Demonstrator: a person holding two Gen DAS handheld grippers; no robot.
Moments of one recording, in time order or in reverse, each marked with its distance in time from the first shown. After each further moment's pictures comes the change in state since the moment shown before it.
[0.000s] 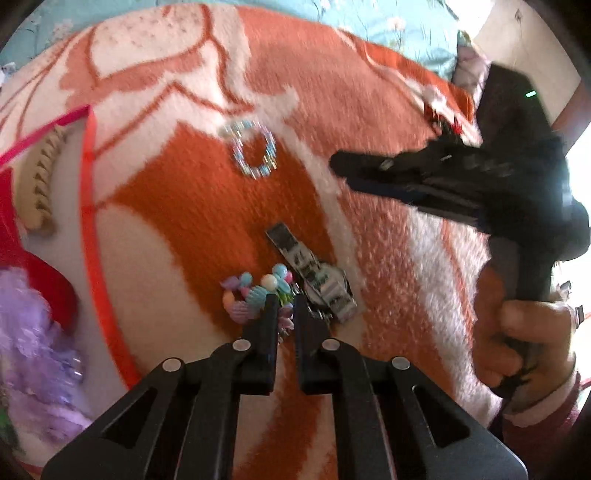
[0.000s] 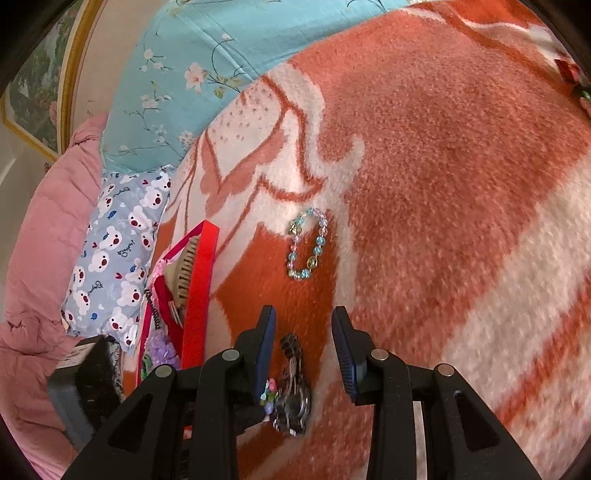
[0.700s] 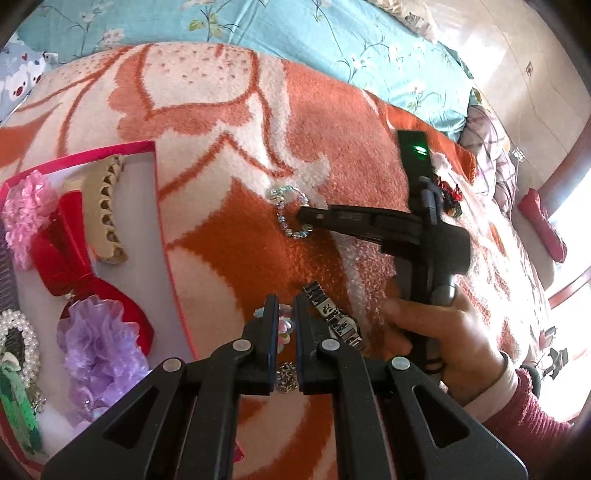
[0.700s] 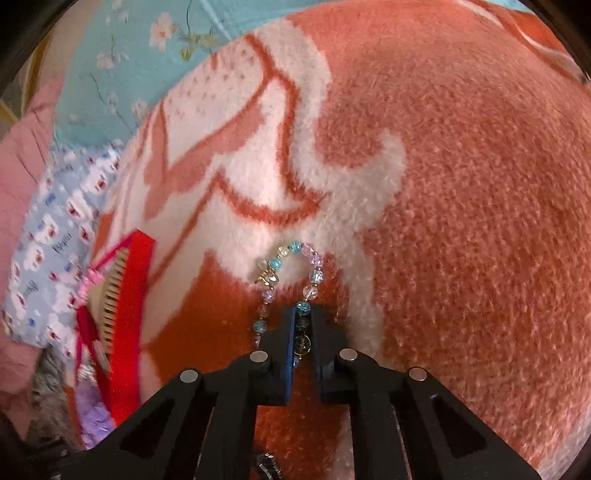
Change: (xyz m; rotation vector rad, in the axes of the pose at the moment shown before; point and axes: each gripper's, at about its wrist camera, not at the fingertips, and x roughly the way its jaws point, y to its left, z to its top) left arm -0.048 0.039 0.017 -0.116 -0.133 -0.025; right arm 0.074 0.012 0.037 -0.064 0.019 -0.172
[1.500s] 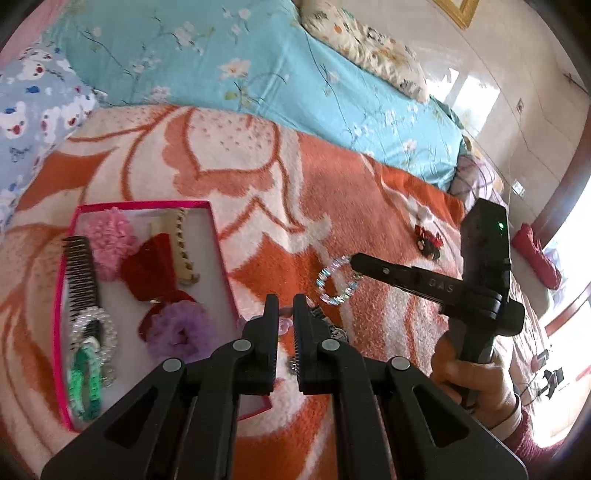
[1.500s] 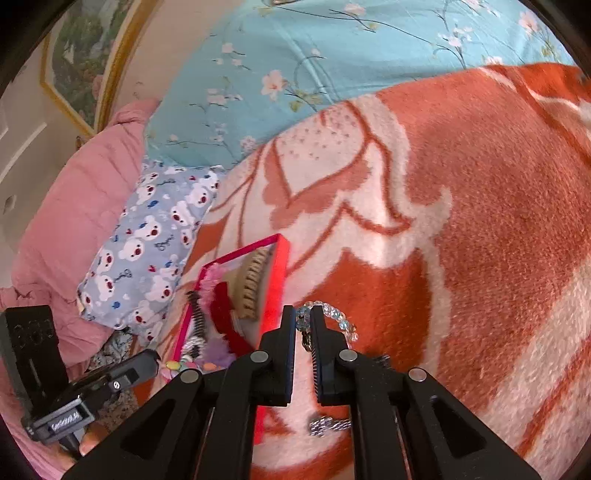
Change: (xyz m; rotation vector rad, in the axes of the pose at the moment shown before) left arm -0.109 0.022 -0.009 -0.042 -0.196 0.022; right arm -0.113 0.073 -0.042 -0.088 -0.120 0.220
